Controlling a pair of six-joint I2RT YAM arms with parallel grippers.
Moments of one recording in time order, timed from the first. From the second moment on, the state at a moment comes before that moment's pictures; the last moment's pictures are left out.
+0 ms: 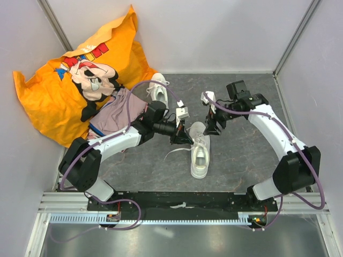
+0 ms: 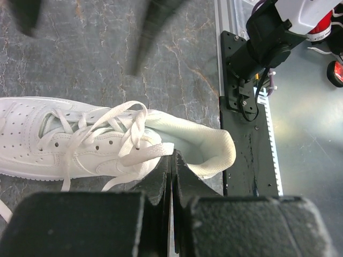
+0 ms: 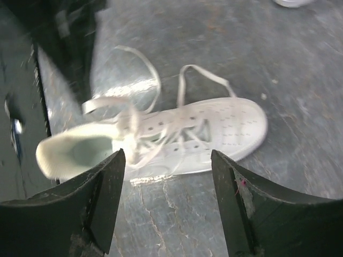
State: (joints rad) left arm -0.68 1.54 0.96 0.10 0.93 0.01; right arm 0.30 1.50 1.34 -0.90 -0.79 -0.74
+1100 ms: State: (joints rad) left arm -0.67 1.55 0.97 0.08 1.03 0.07; right arm 0.48 1.46 1.25 -0.91 -0.89 -1.06
